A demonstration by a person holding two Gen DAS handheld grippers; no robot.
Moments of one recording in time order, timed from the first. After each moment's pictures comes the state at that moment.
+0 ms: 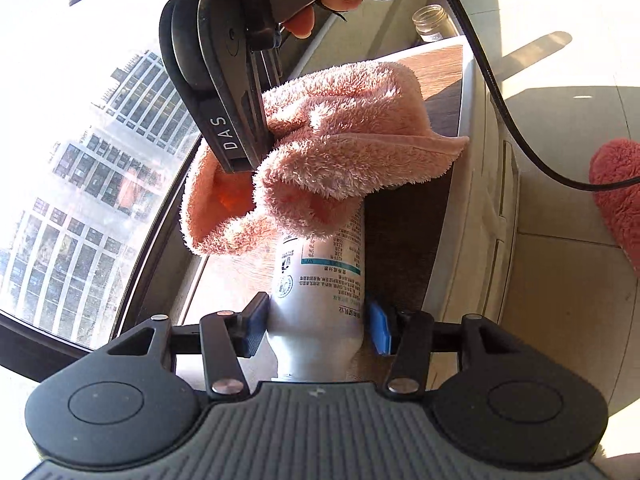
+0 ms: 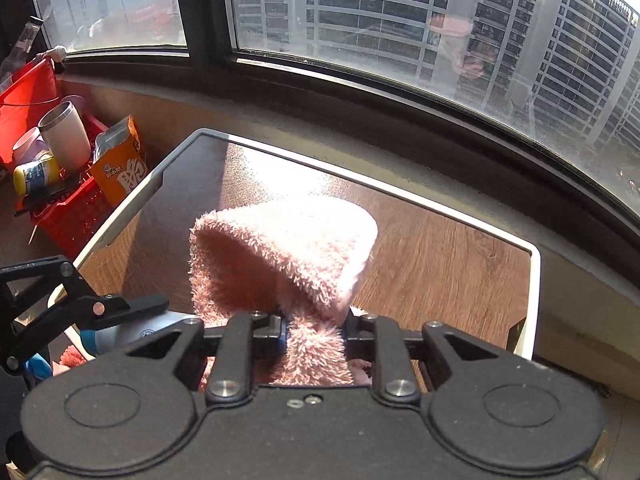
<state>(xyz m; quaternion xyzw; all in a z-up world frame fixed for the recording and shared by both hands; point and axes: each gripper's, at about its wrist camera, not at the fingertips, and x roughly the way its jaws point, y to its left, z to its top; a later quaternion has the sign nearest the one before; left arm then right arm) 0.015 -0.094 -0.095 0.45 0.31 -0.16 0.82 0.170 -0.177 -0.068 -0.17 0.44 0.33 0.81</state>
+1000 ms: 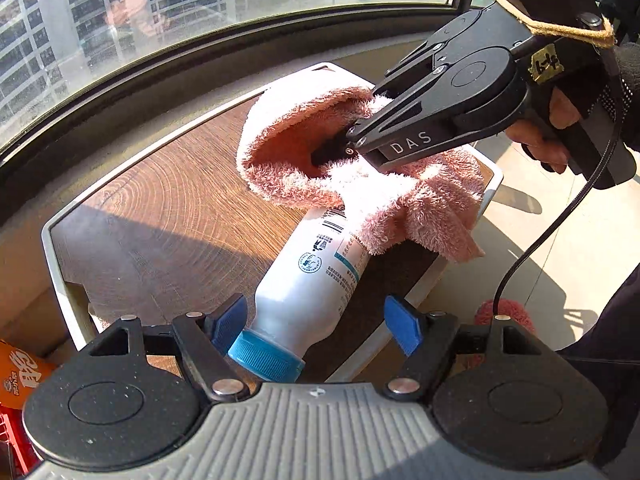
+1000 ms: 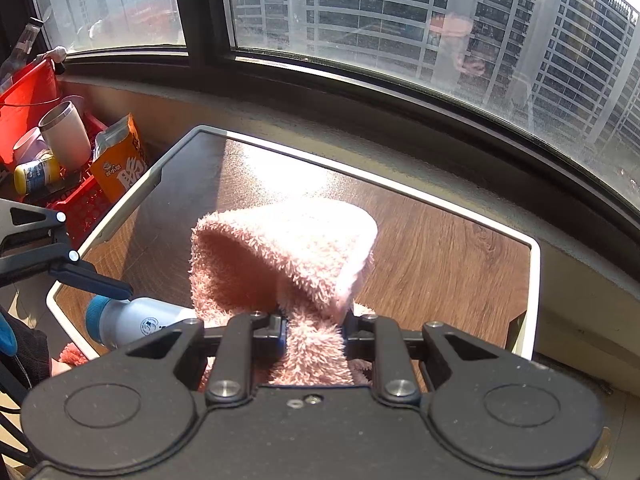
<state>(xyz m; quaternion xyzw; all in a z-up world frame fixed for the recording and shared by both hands) 0.074 -0.016 -0.036 0.06 0.49 -0.21 0.84 0.170 -0.180 -0.070 -0.17 0.45 0.33 0.81</state>
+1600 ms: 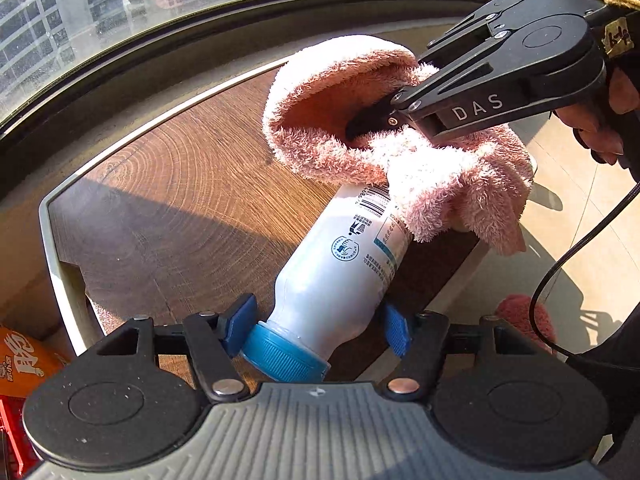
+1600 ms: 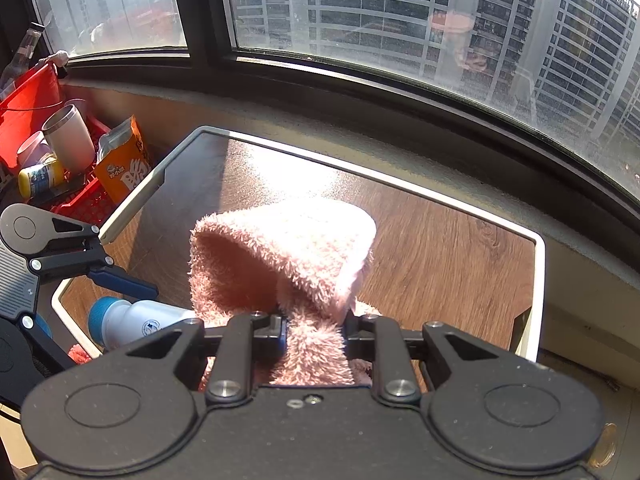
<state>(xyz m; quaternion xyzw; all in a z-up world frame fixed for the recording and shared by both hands) 0.061 -0.019 -0.066 0.09 0.50 -0.19 0.84 0.169 -0.180 -0.070 -0.17 0.45 0.34 0.81</state>
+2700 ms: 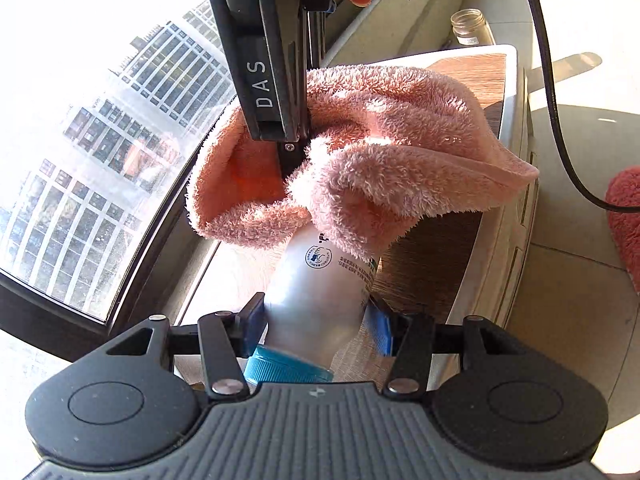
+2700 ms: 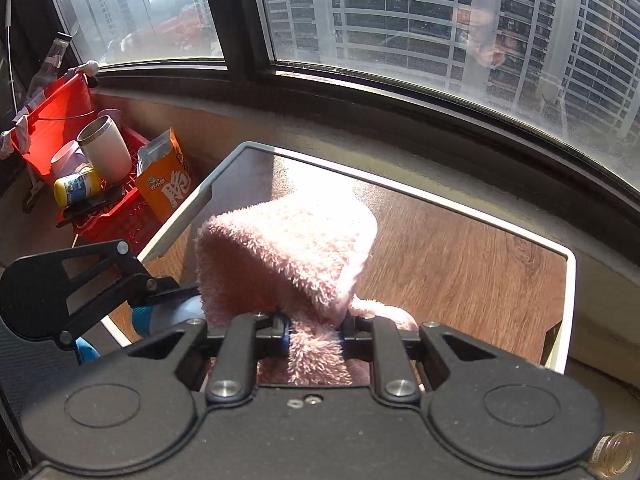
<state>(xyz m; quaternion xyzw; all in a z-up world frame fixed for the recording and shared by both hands) 0.010 -0.071 -0.080 0.41 0.33 -0.13 0.84 0.169 -0.168 -0.054 -0.14 0.46 0.37 0.80</state>
